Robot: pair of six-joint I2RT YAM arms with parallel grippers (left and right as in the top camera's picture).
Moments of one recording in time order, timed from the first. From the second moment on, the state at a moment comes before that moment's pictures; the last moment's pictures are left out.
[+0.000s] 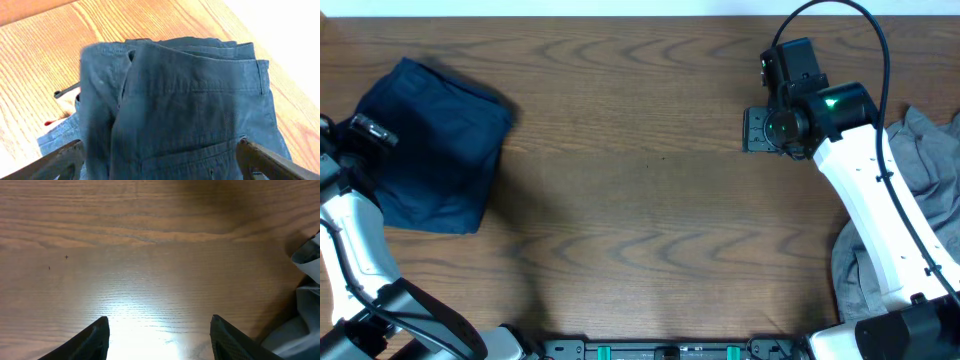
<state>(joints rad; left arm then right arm) 0.70 1.53 1.14 -0.34 0.12 -0.33 0.30 1.61 1.56 -1.15 0.12 0.33</state>
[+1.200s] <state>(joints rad) -0.16 1.54 1.13 -1.17 0.10 -0.25 -0.04 1.71 1.55 -1.31 -0.14 0.23</state>
